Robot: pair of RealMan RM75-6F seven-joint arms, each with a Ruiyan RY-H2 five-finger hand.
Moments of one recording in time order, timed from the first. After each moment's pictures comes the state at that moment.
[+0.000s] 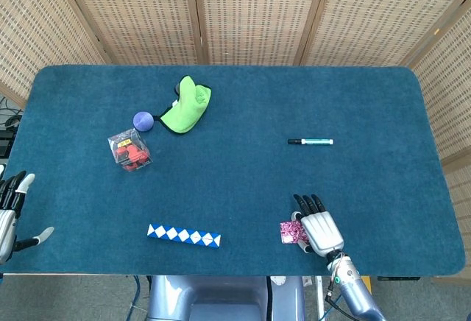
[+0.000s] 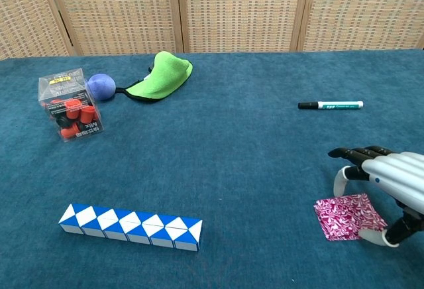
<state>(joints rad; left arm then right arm) -0.04 -1.14 -0.03 -1.59 1.51 1.52 -0.02 0.40 -1.57 -0.06 -1.60 -1.26 1.19 -0.51</state>
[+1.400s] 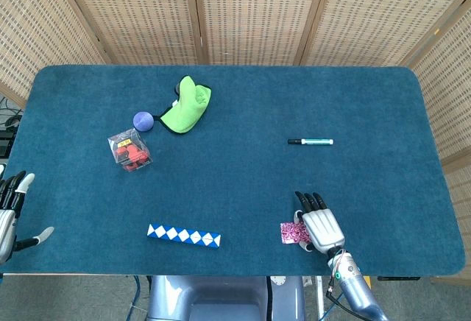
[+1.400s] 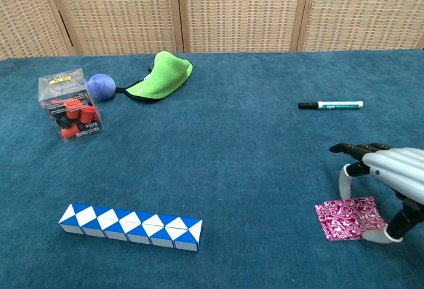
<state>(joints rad) -0.04 -1.14 -0.03 -1.60 1.51 1.52 -0.02 0.40 -1.54 0.00 -1.64 -1.21 1.13 -0.52</state>
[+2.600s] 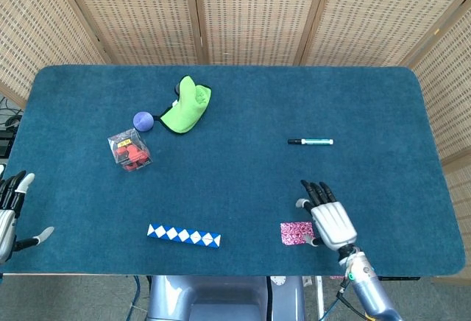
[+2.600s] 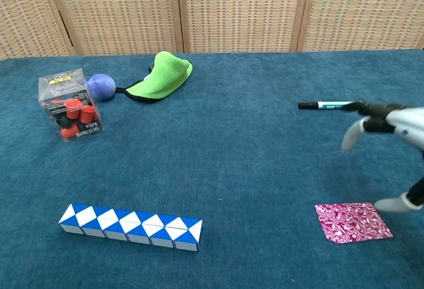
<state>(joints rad) -0.04 -1.14 -0.03 -1.59 1.51 1.52 -0.04 0.36 -1.40 0.00 -1.72 -1.41 1.26 -0.36</state>
